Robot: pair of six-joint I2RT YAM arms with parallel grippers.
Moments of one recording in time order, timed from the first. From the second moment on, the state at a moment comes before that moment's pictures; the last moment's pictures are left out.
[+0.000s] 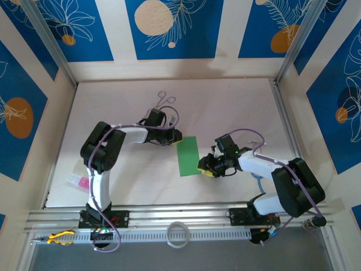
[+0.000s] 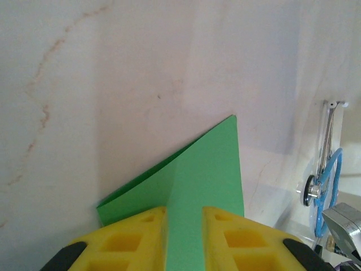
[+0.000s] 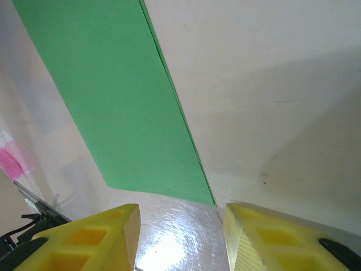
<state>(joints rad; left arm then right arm) -0.51 2.02 1.14 -0.01 0.61 -0.70 0.49 1.37 0.54 -0.31 -0.52 0.89</state>
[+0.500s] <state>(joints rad) -0.51 2.03 1.17 -0.07 0.59 -0.66 0.50 1.37 0.54 -0.29 -0.54 0.89</state>
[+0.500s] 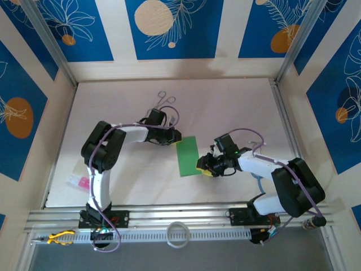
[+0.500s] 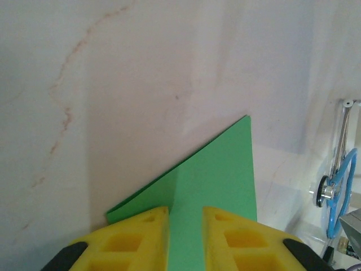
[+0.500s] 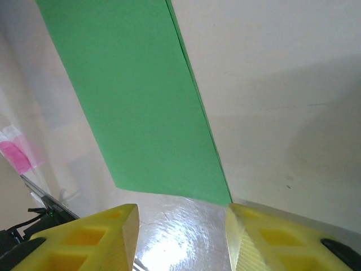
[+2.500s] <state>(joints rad) -0.51 2.00 1.11 -0.04 0.62 -0.71 0.52 1.40 0.54 -0.28 -0.52 1.04</state>
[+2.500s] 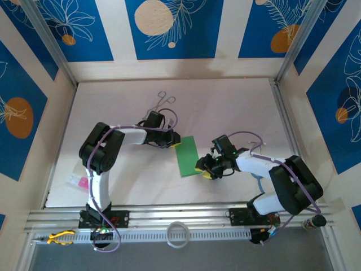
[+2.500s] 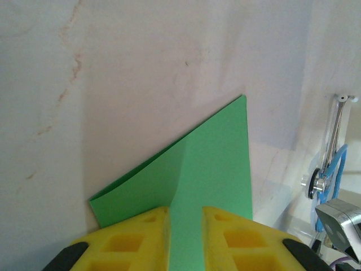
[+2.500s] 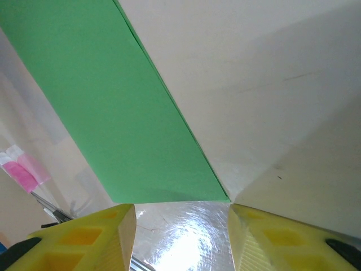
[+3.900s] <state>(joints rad) -0.51 2.00 1.10 -0.02 0.63 -0.73 0.51 1.32 0.50 -0.20 -0.51 1.06</state>
